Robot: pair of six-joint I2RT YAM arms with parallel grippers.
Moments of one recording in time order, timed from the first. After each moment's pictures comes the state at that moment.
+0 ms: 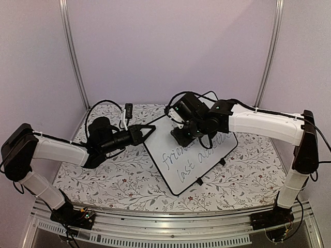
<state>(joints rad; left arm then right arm) -0.71 1.51 0.61 0.88 0.29 -0.66 1.00 1.81 1.61 -0.70 0.33 0.10</state>
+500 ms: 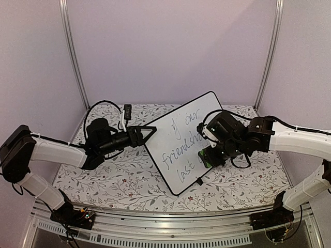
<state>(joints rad) -0.71 1.49 0.59 0.88 0.30 -0.64 1.01 1.39 1.18 -0.75 0.24 0.32</state>
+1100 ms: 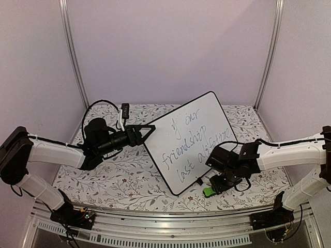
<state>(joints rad) -0.71 1.45 0.58 0.88 0.28 -0.63 1.06 1.43 0.84 -0.76 0.20 0.62</state>
